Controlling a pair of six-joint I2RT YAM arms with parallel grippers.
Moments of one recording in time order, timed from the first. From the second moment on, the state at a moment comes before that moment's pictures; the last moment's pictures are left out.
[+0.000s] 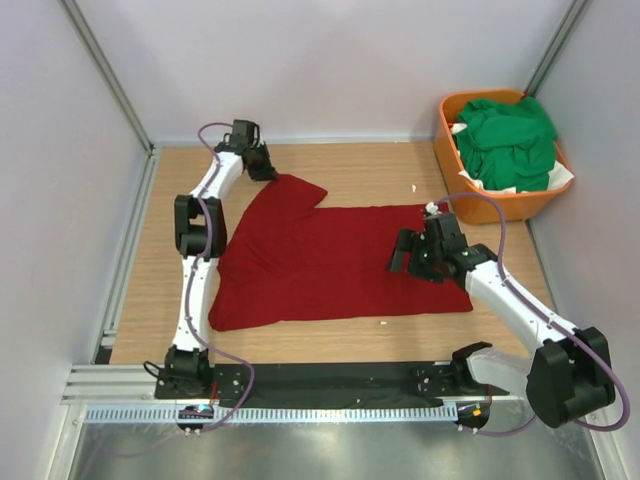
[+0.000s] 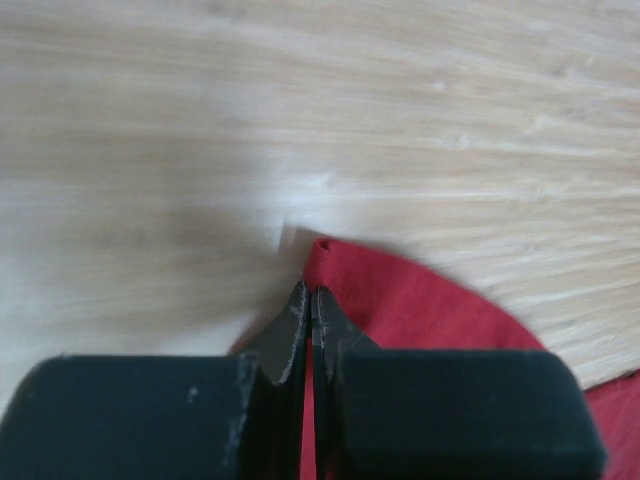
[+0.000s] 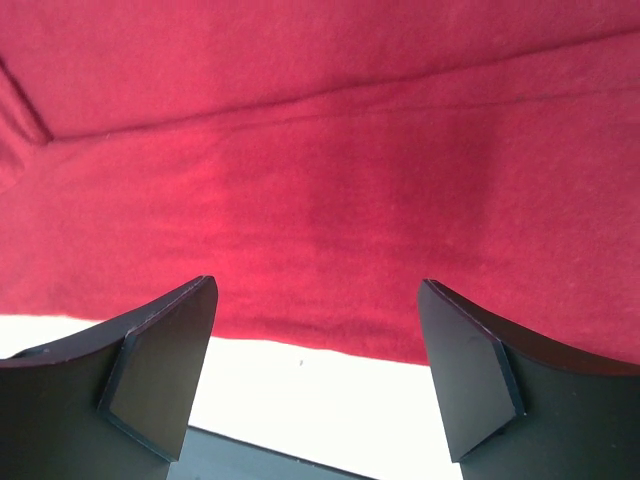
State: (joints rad) left arm -0.15 2.64 2.39 -0.62 0.26 -0.44; right arm 0.33 1.11 0.70 -0.52 -0.11 0.54
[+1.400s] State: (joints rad) left arm -0.05 2.03 1.83 -0.86 -0.10 -0.29; right arm 0.17 2.40 2.12 -0.84 0.30 0.44
